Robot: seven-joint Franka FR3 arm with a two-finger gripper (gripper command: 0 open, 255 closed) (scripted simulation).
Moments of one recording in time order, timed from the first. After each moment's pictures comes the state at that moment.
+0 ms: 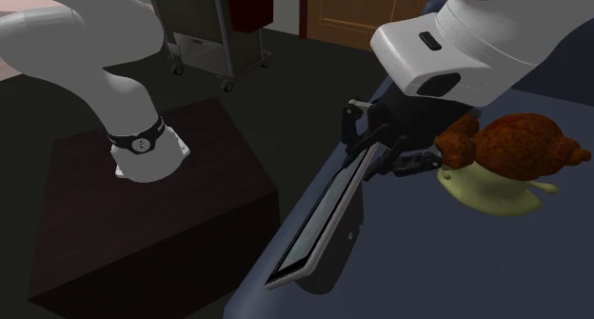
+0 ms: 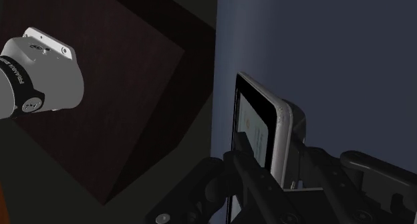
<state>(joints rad) 0.01 0.36 0.65 -1.73 -0.17 1.64 1.67</state>
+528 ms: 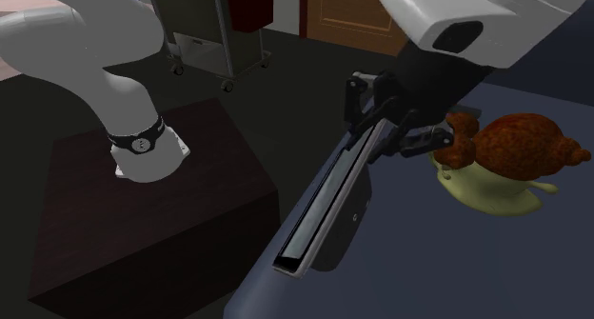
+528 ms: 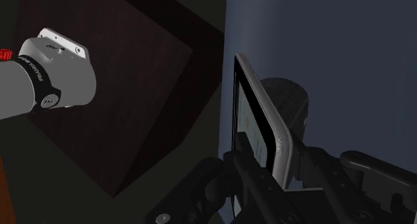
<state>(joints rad) 0.01 0.33 0.66 -1.67 -0.15 1.56 1.66</state>
